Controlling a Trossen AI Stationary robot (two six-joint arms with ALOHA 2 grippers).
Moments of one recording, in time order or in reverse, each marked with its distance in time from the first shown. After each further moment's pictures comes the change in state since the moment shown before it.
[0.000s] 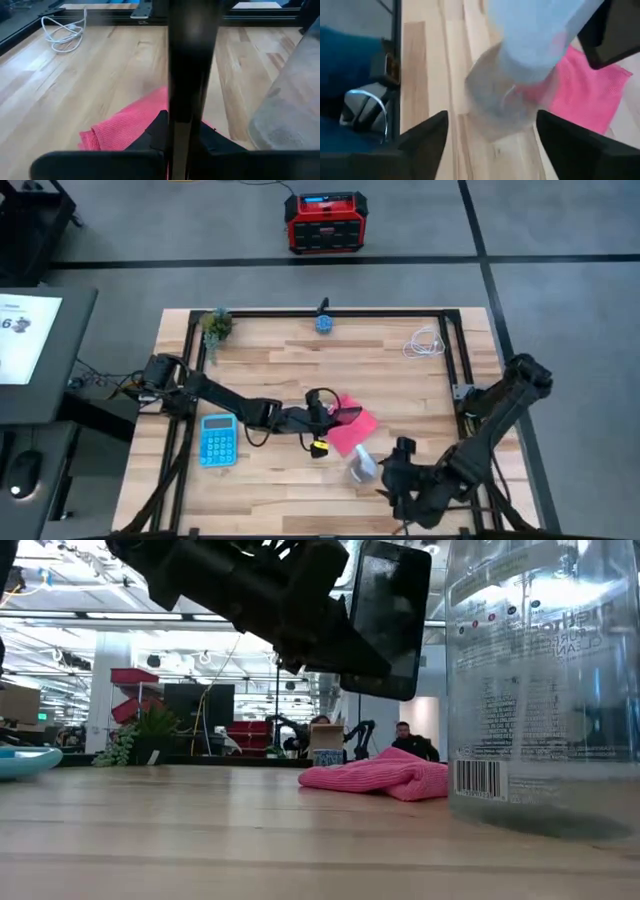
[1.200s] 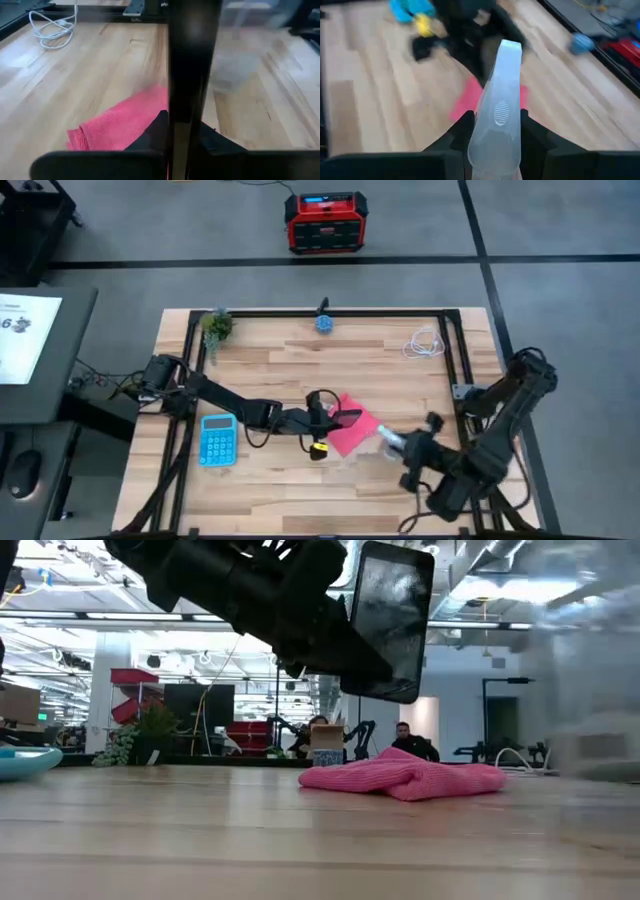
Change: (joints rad) left arm -0.010 0.009 0.001 0.009 0.030 -0.022; right arm 0.100 -0.052 0.117 -0.626 0.324 0.500
